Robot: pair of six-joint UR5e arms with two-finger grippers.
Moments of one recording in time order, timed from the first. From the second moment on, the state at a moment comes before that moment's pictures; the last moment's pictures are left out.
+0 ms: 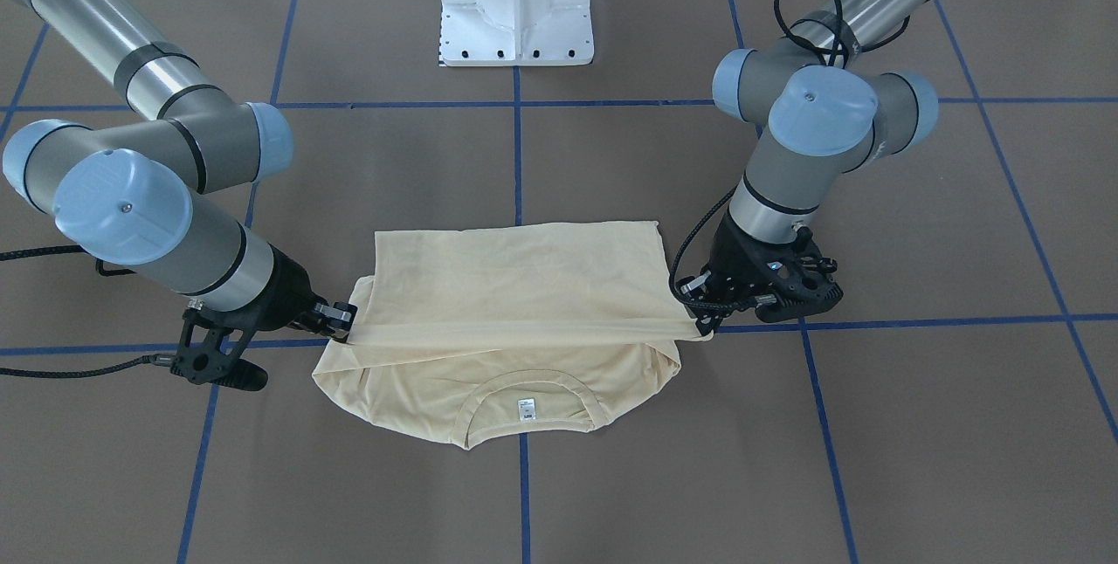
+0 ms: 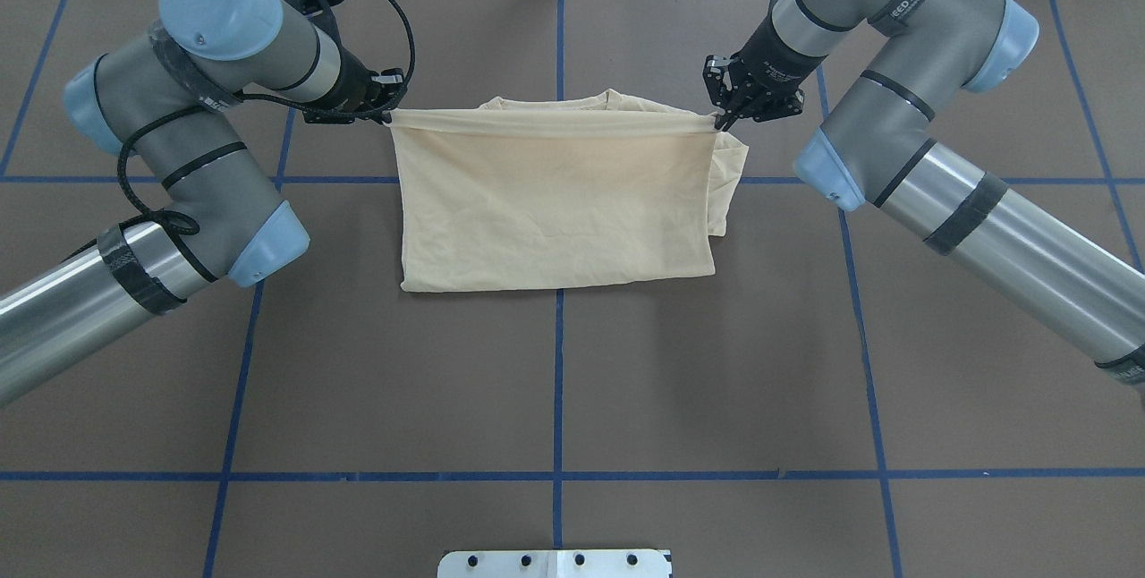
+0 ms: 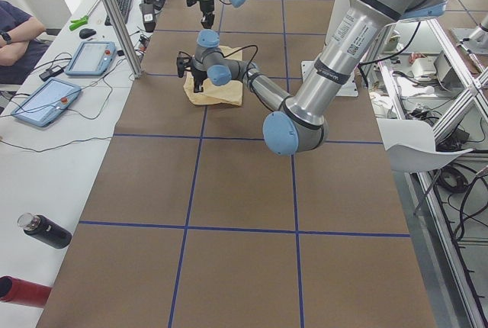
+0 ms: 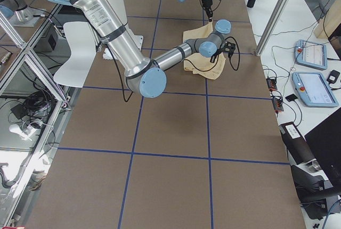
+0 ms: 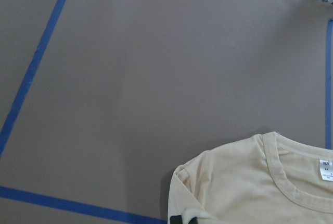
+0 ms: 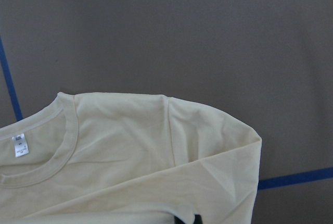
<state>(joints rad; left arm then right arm) -0.81 -2.19 -1.46 -1.99 -1.91 -1.32 0.91 -0.89 1.33 -1.23 2.28 1.25</state>
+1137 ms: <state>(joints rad) -0.76 -2.25 -1.36 -2.04 -1.88 -1.40 0.88 -0.86 1.26 -1.23 2.22 1.25</state>
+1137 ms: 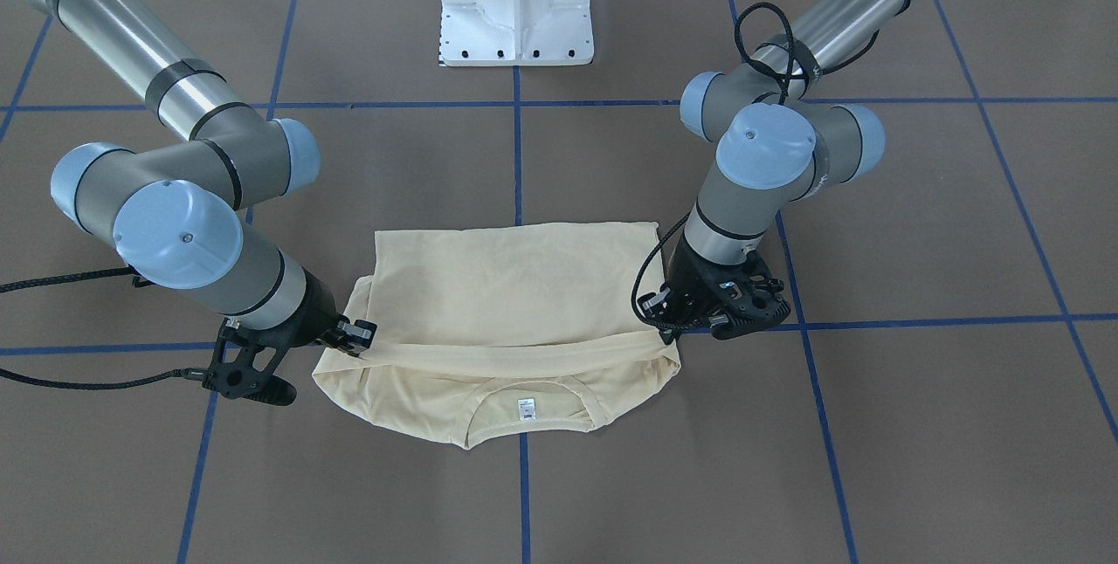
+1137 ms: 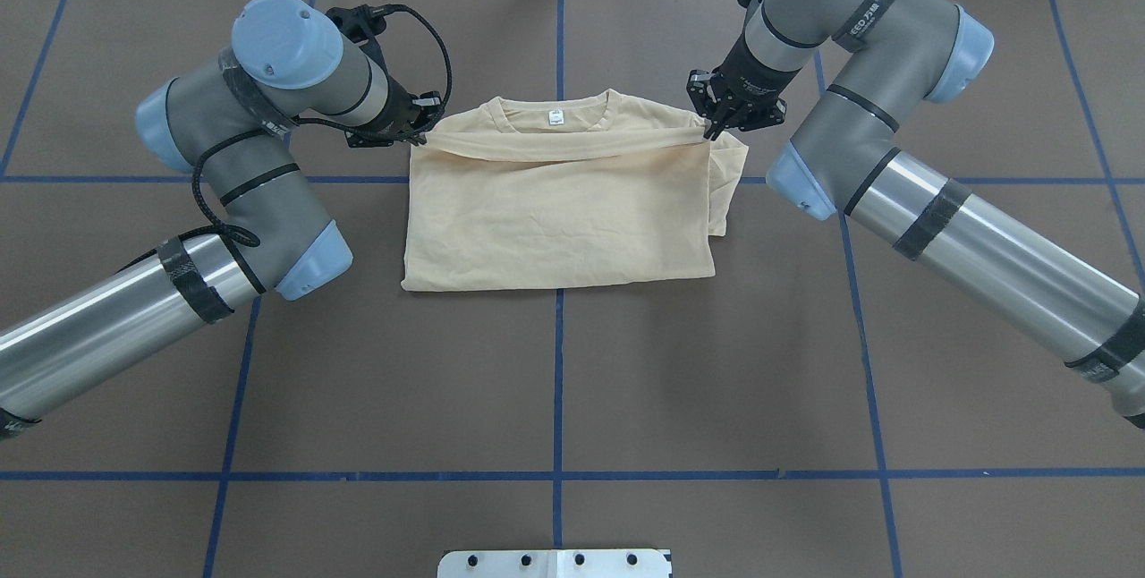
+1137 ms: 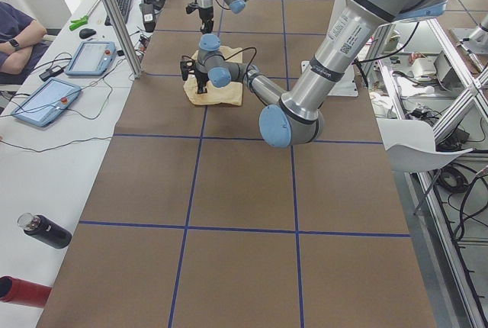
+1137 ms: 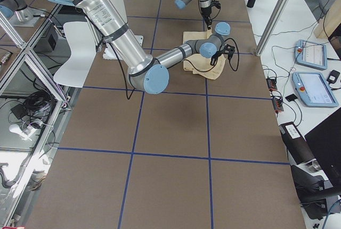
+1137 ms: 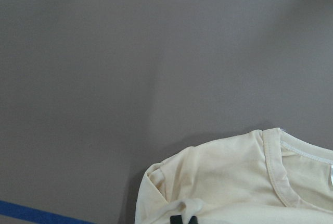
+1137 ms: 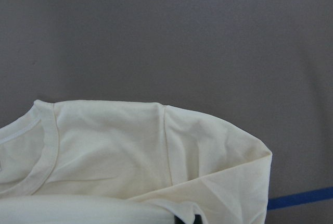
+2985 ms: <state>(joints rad) -0.77 -2.25 -1.30 -2.10 -1.85 -1.40 0.87 -0.85 1.23 -1.16 2.18 1.25</state>
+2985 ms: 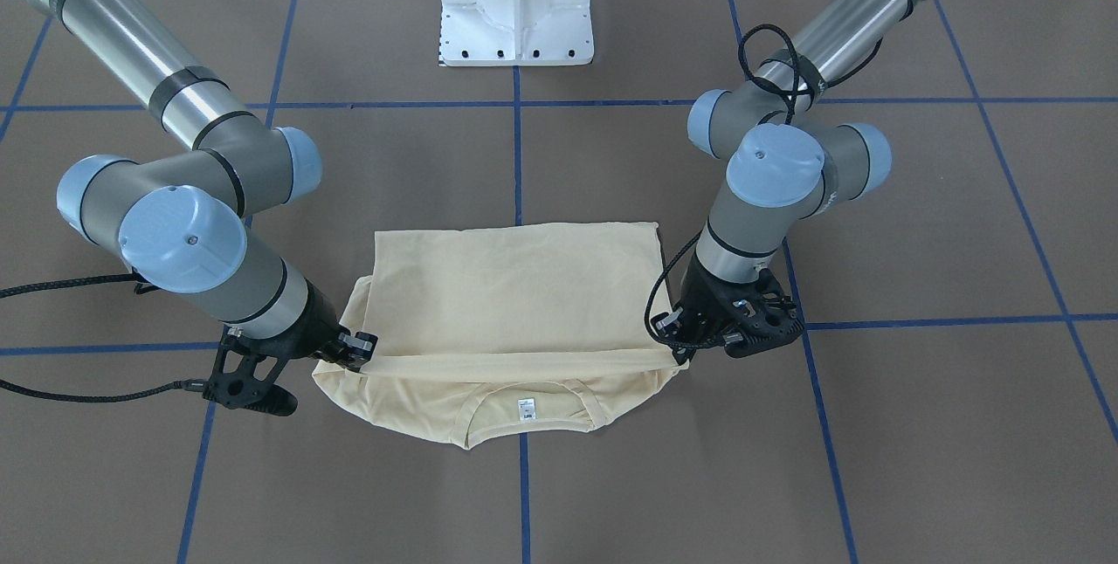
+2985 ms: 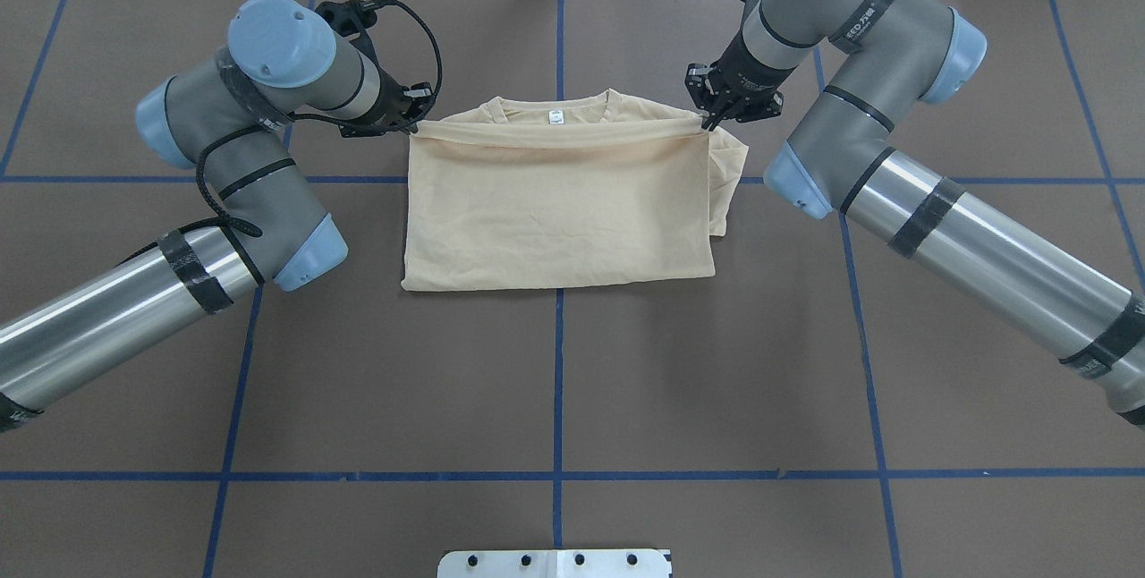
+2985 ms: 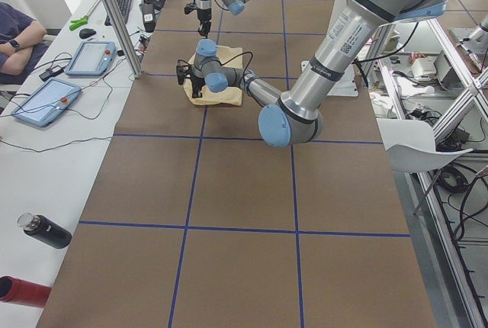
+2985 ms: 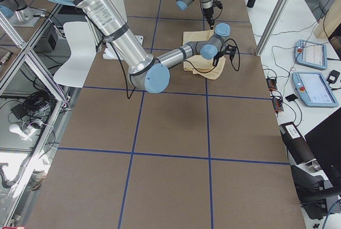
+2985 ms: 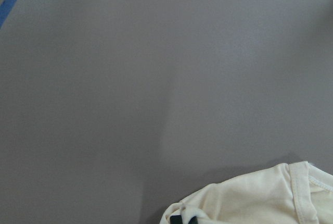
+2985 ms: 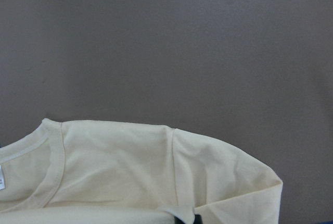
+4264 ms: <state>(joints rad) -0.78 -2.15 -1.55 -1.99 -1.86 -1.39 0.78 -1.07 1.54 -1.16 2.16 1.33</state>
